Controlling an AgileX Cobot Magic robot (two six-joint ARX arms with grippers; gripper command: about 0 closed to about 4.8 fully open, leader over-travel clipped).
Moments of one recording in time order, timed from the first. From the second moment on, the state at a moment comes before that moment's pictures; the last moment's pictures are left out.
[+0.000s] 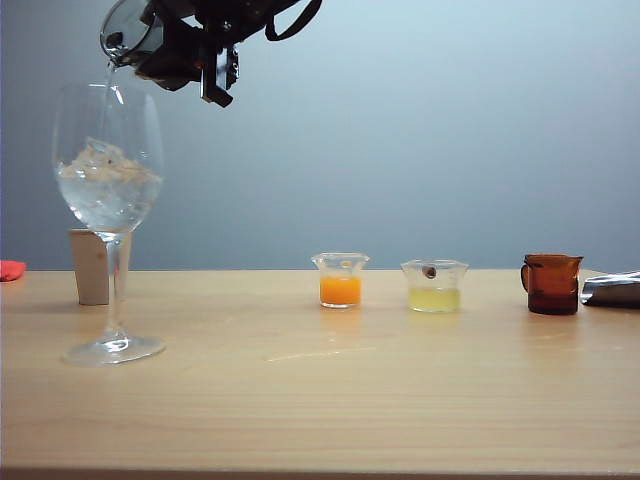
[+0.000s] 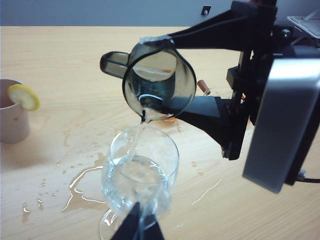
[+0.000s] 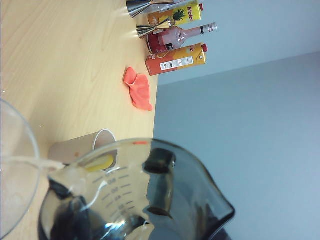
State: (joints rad) left arm -0.07 0.55 0.82 -0.60 0.47 -0.02; right arm 0.84 1.77 1.39 0.24 -0.20 -1.36
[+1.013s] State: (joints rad) left arm -0.07 0.55 0.82 -0.65 0.49 -0.02; right arm 0.86 1.77 1.39 0.24 -0.18 -1.53
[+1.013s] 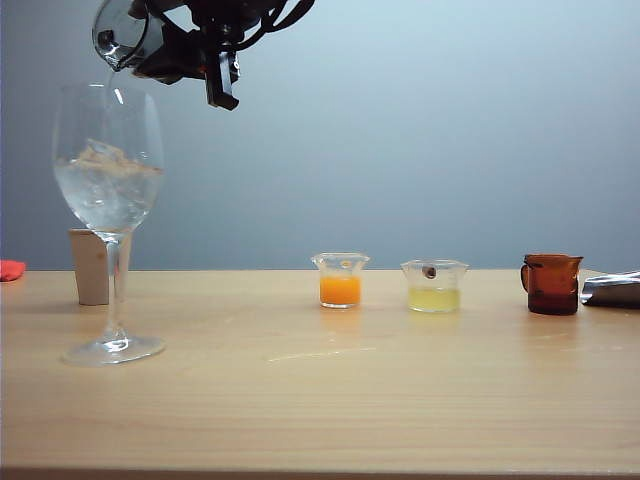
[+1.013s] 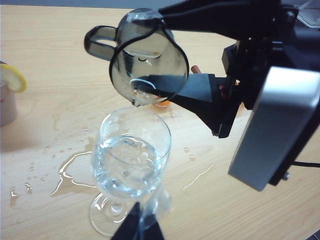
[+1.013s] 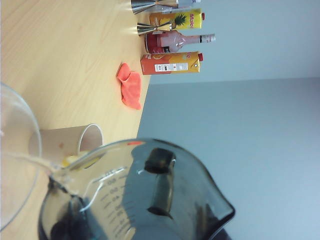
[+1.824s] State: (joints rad) left arm -0.07 0.55 0.82 -0.65 0.49 -0.02; right arm 0.87 1.77 1.39 0.24 -0.18 -1.73
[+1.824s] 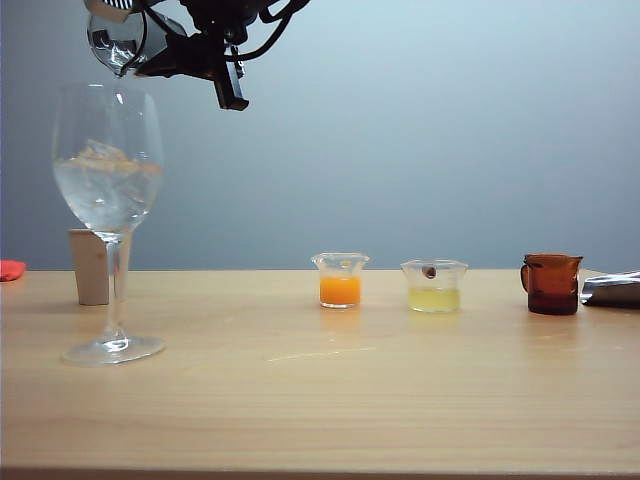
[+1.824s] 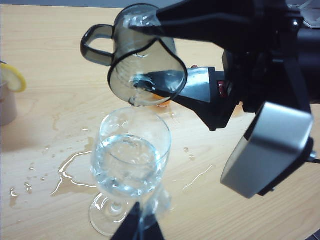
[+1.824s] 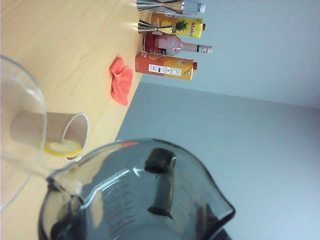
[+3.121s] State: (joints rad) left arm -0.07 0.55 0.82 -0.65 0.49 -0.02; right arm 0.73 1.77 1.39 0.48 -0.19 -0.76
